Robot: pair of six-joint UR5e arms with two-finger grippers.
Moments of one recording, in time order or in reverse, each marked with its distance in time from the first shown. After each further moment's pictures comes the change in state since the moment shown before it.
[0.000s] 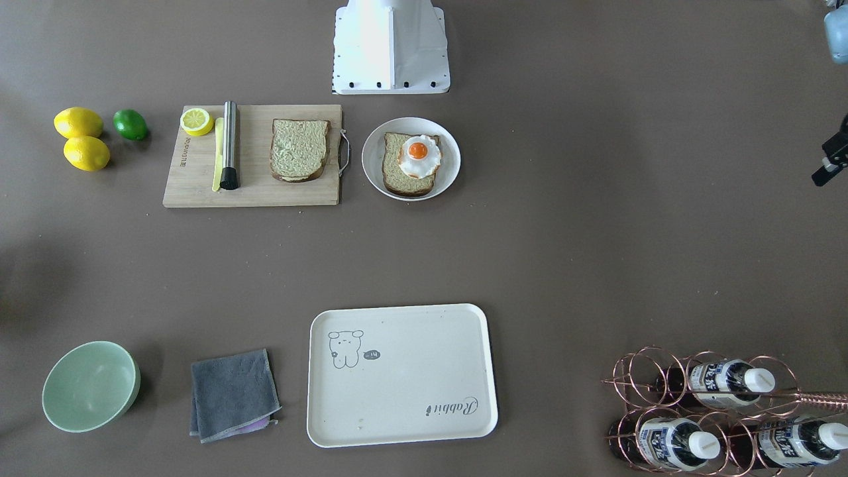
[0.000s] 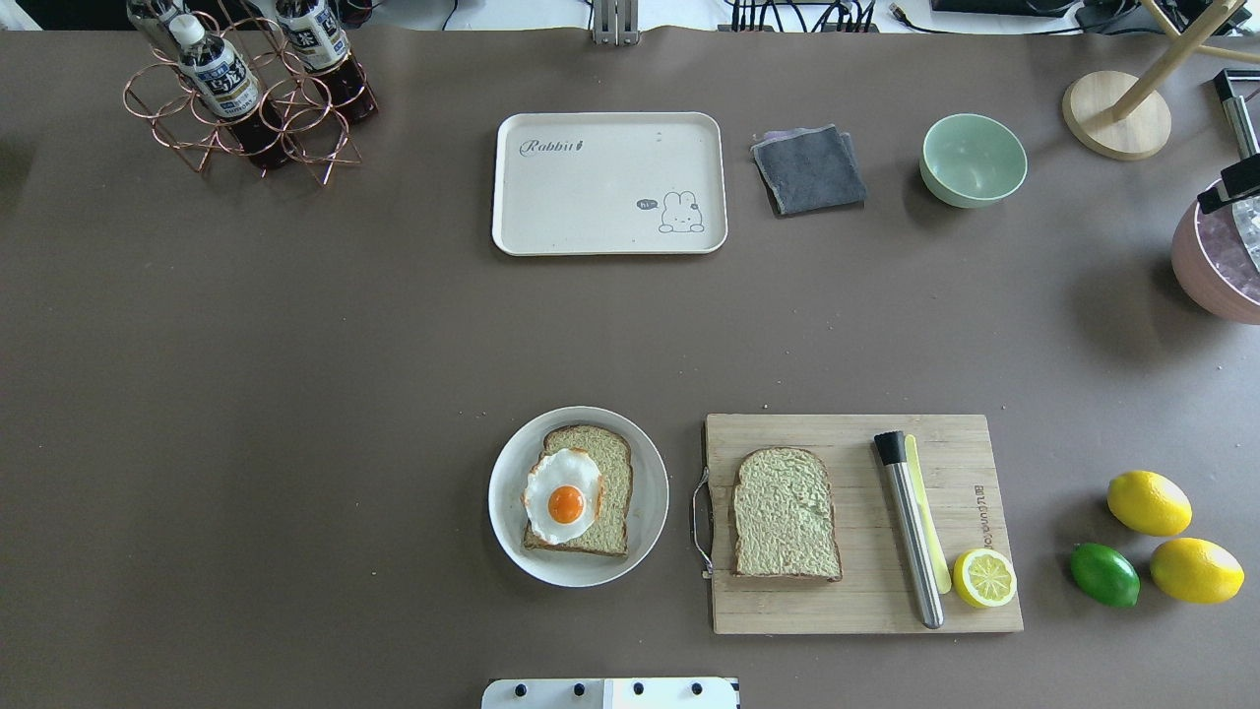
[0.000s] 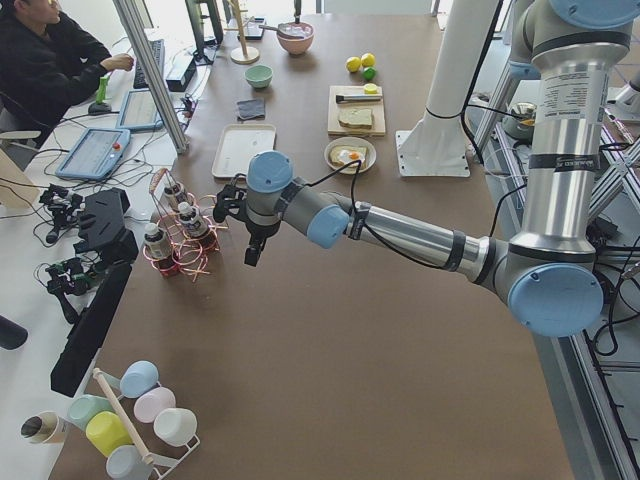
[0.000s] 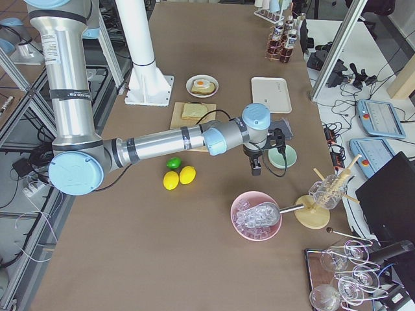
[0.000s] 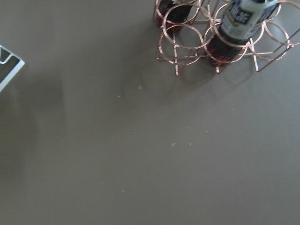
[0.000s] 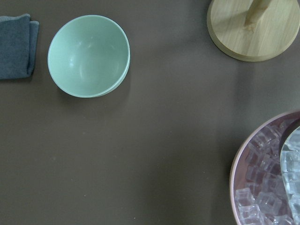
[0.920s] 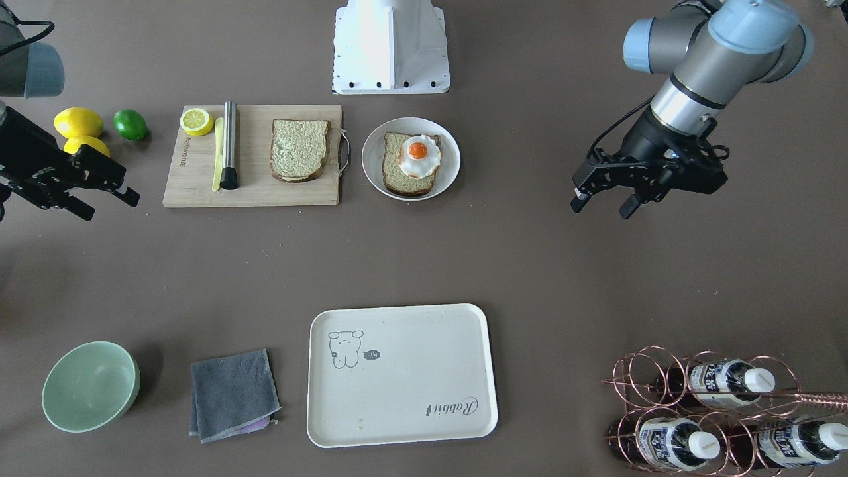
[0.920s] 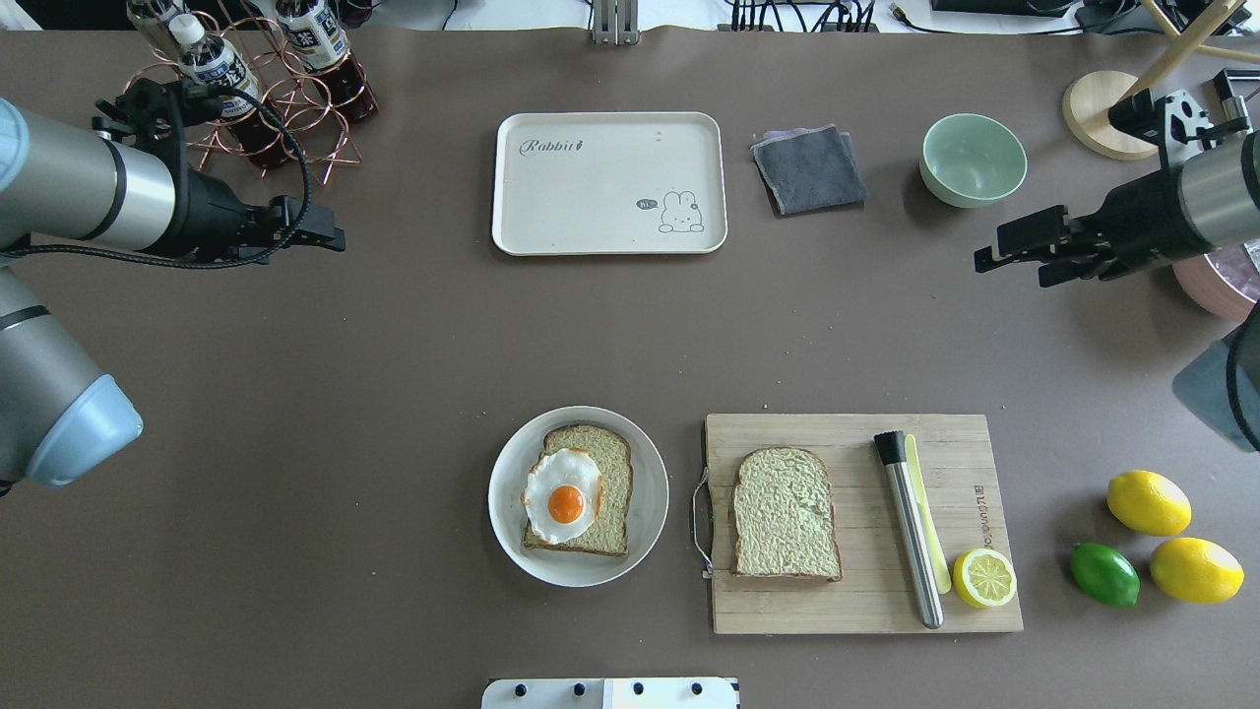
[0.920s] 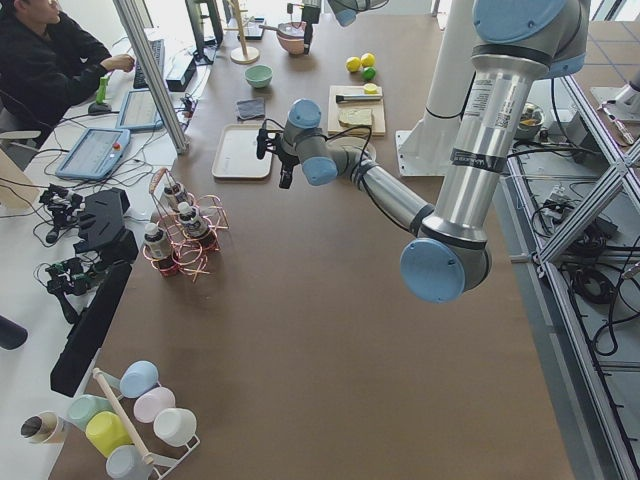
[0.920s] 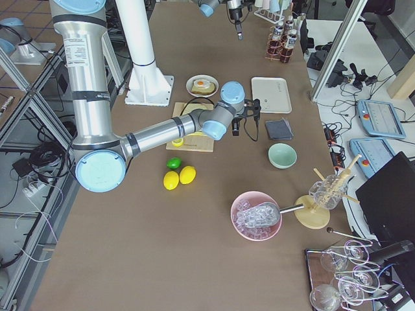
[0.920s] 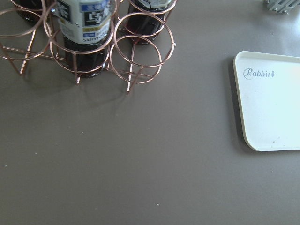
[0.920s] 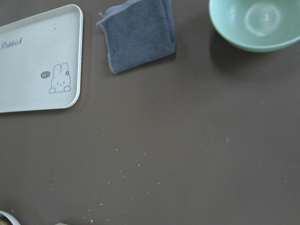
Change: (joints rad) left arm 0.509 -0.213 -0.055 -0.130 0.400 -0.734; right arm -0.367 -0.010 0.119 0.437 -0.081 0.739
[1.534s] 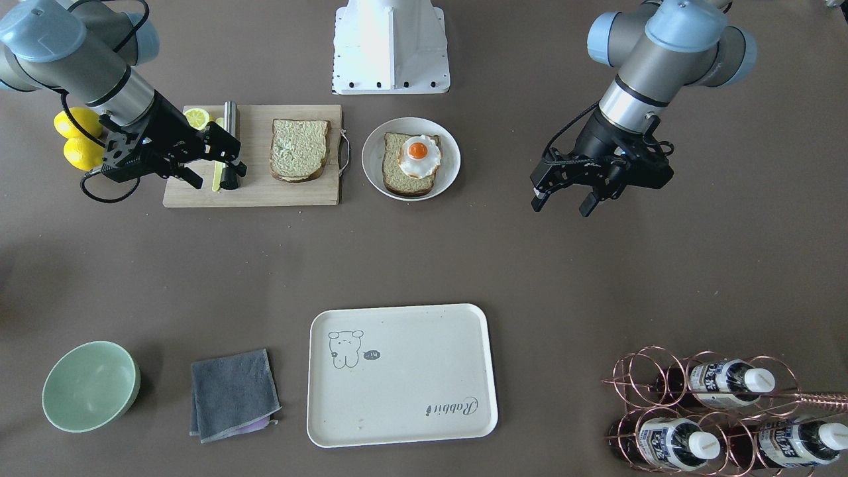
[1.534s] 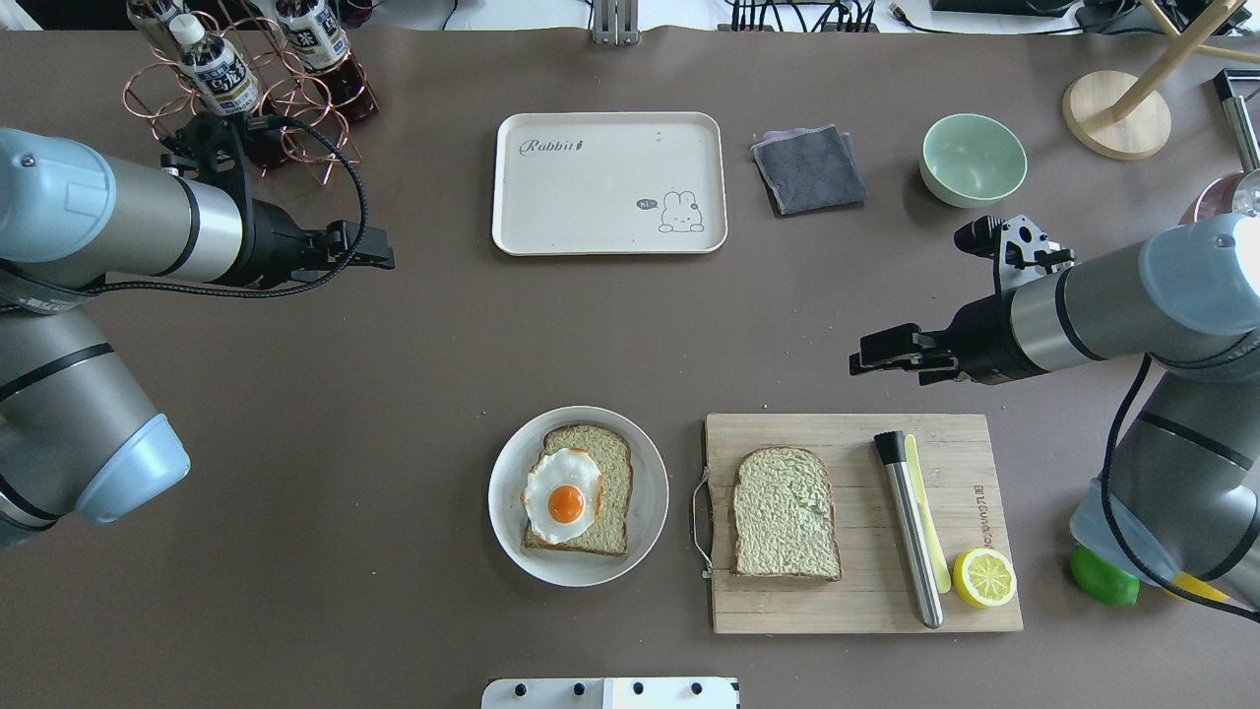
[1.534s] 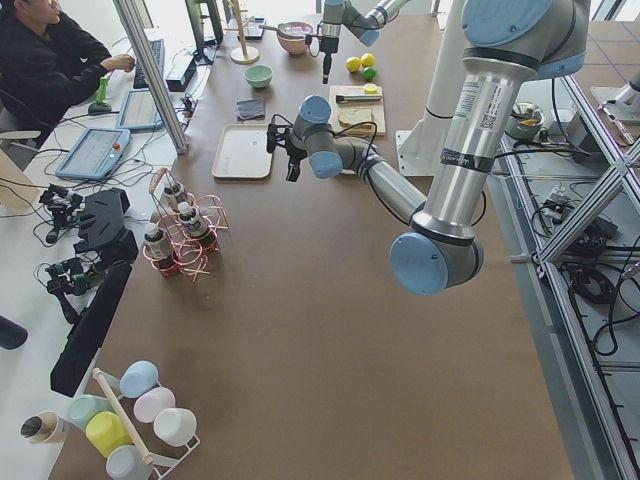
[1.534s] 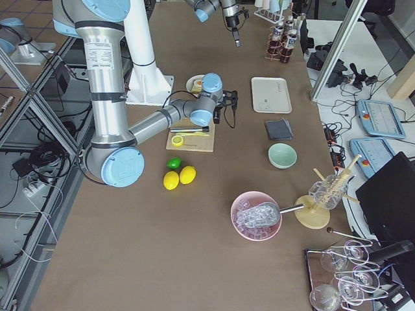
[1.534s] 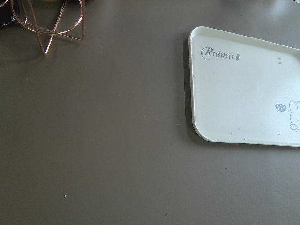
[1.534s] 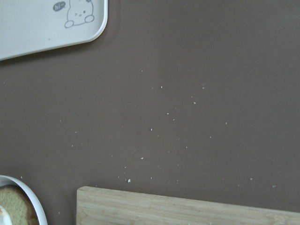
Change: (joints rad) left arm 0.071 -0.028 0.000 0.001 0.091 -0.061; right arm -0.299 0.003 0.072 0.002 -0.222 0.167
